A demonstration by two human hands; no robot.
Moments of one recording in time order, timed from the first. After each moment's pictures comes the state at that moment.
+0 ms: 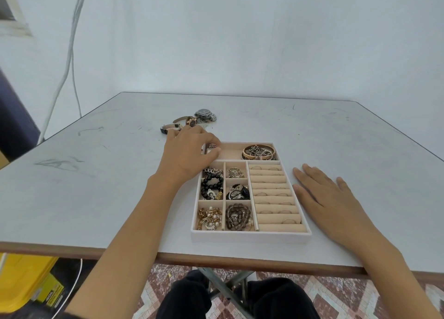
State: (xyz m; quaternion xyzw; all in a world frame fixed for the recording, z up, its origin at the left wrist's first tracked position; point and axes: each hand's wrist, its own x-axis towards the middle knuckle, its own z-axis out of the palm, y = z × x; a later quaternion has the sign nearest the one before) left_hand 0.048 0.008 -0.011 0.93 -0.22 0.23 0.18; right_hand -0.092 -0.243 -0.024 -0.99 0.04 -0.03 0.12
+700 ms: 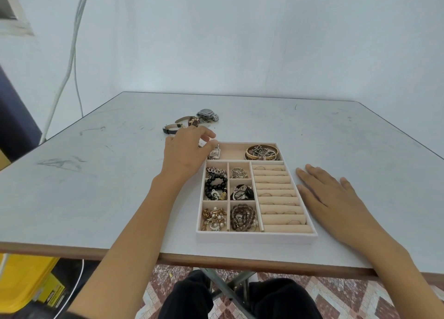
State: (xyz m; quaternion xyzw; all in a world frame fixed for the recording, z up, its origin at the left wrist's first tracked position) left_hand 0.052 0.012 -0.014 0.92 -0.15 0.20 0.30; right_hand -0.092 -0.241 -0.021 -0.99 0.04 -0.02 0.12
